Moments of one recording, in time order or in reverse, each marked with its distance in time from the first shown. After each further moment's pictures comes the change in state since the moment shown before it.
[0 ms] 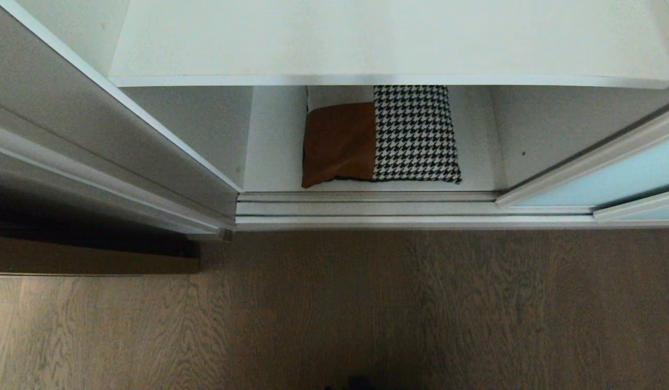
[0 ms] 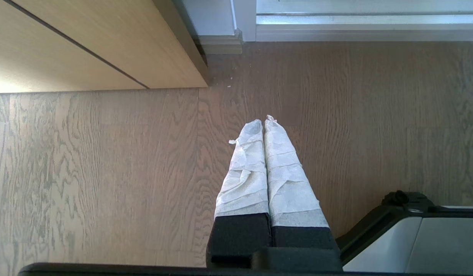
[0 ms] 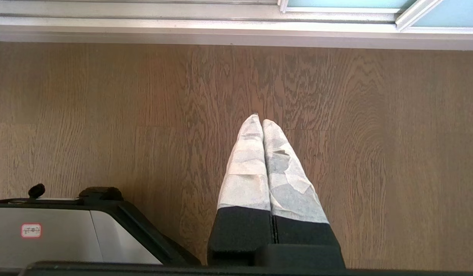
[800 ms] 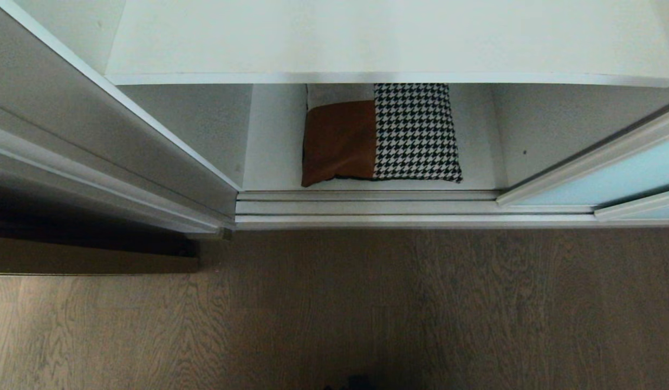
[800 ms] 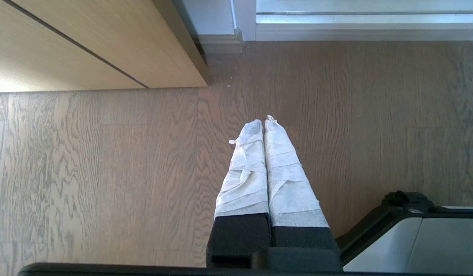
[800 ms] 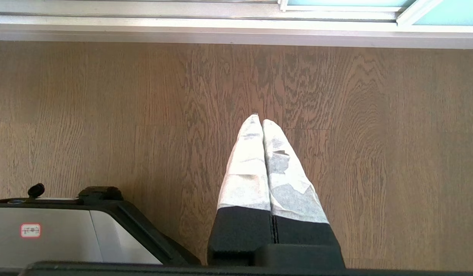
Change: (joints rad) left arm 0.000 0.000 0.003 -0.008 0.000 -0.003; right arm 0.000 0.000 0.000 0.000 0.000 0.000
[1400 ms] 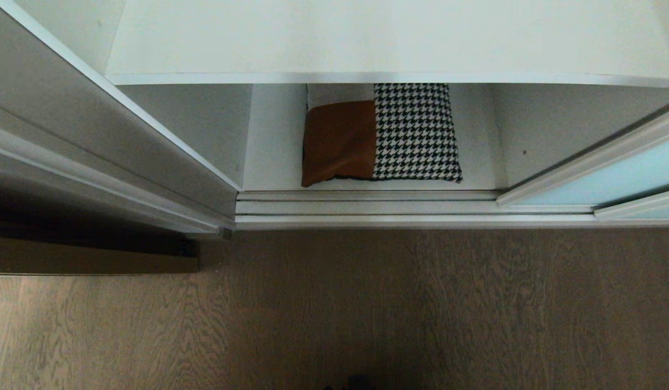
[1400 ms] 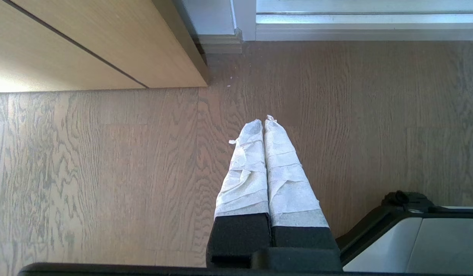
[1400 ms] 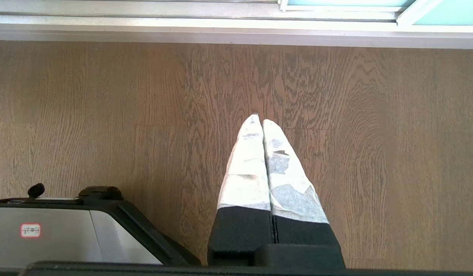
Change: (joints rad) left arm 0.000 0.000 0.000 0.000 0.000 0.000; right arm 0.000 0.000 0.000 0.000 0.000 0.000
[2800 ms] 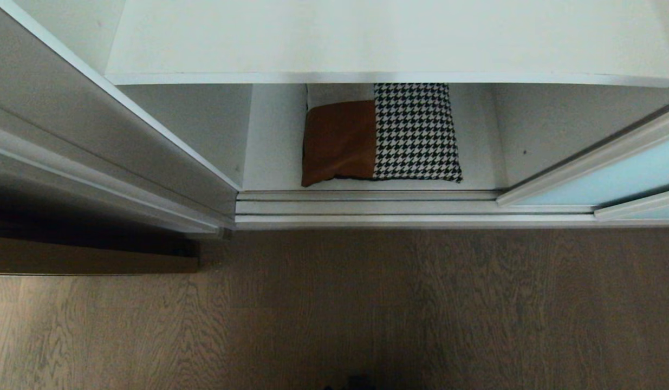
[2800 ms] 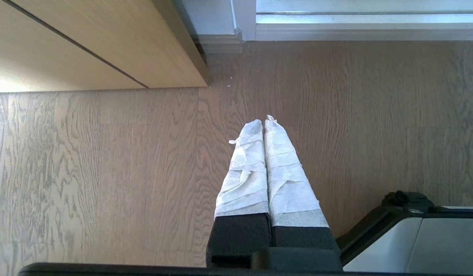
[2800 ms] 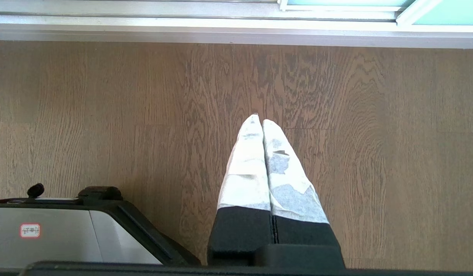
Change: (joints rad) left arm 0.000 0.000 0.000 0.000 0.000 0.000; right arm 0.000 0.000 0.000 0.000 -0.001 0.000
